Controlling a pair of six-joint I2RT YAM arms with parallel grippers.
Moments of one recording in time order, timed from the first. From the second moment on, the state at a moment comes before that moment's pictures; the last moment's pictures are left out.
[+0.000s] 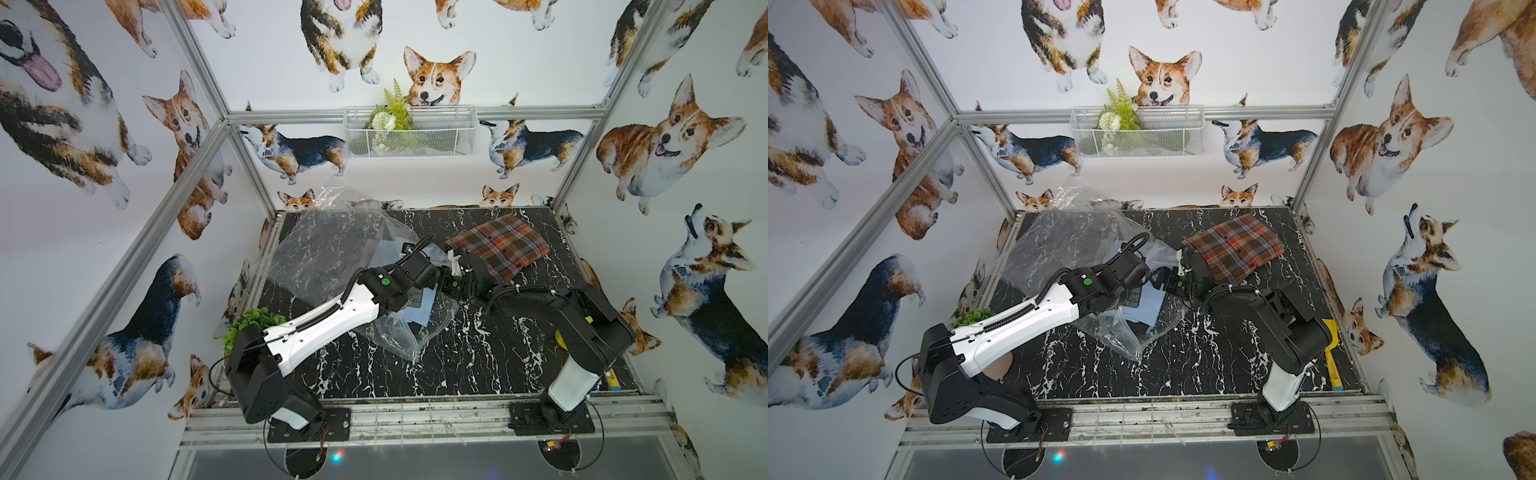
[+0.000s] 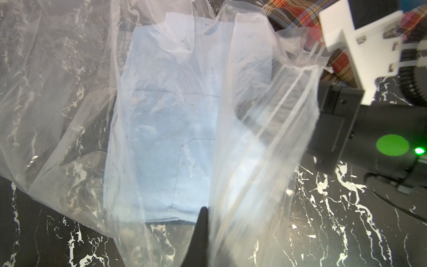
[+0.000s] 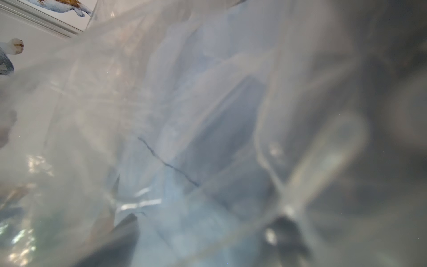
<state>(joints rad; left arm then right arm) -0.92 1.51 1.33 -0.86 -0.41 -0.58 0.61 1.73 0.84 0.31 -0.26 0.87</state>
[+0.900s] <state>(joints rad) -0.92 1.51 1.31 -0.86 -0.41 -0.59 0.63 1.68 0.88 0.31 -0.28 0.89</state>
